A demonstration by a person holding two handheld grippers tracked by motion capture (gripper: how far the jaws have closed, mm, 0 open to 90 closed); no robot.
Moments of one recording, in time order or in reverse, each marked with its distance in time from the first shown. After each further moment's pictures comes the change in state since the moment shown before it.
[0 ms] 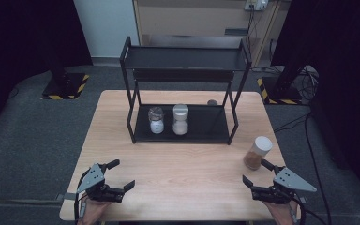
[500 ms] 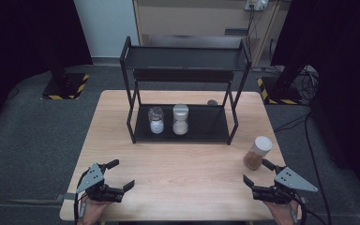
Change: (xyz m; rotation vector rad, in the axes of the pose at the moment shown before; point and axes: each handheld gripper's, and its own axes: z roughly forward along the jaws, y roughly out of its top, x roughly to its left) left arm 0.000 0.000 -0.001 -0.003 0.003 -0.002; right arm 0.001 0.001 -0.002 -0.005 -0.011 0.008
